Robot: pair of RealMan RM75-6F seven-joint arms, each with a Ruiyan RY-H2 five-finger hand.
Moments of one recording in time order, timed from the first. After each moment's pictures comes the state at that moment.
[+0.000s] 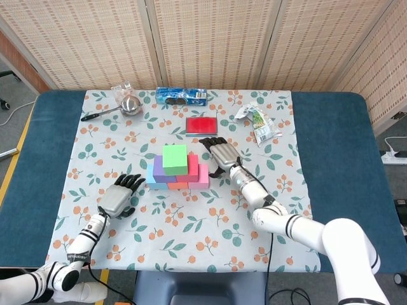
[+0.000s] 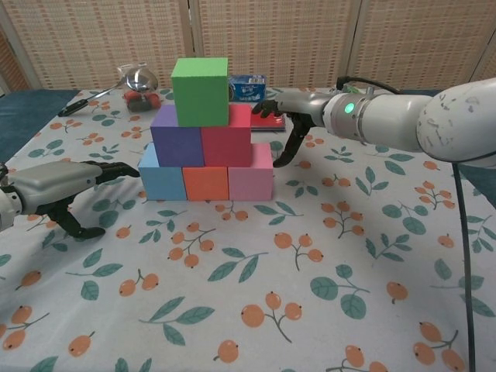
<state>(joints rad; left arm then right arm) -0.62 -1.56 -0.06 -1.27 1.27 0.92 0.18 1.12 -1.75 0.25 -0.95 -0.87 0.57 -0.10</state>
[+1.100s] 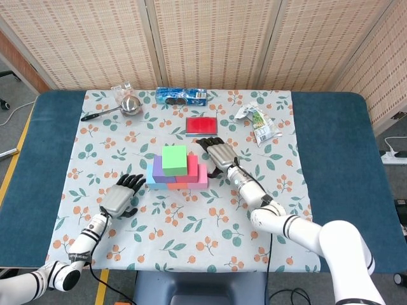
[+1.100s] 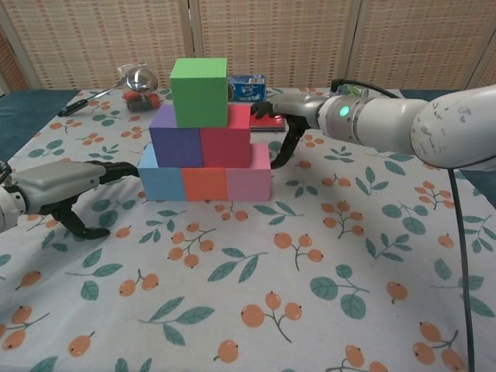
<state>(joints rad) -0.63 -1.56 -0.06 -1.28 1.29 0.92 0.17 1.11 -1.78 0.28 -0.91 -0.95 0.54 -0.07</state>
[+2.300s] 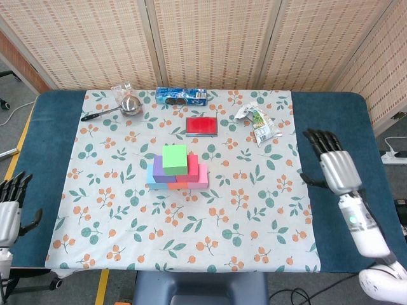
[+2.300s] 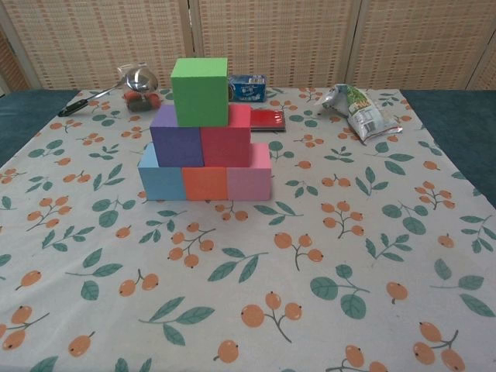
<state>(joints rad) -0.16 -1.15 -0.03 -1.55 1.34 1.54 -0.02 0.44 -1.12 0.09 -1.58 -1.35 1.36 0.07</state>
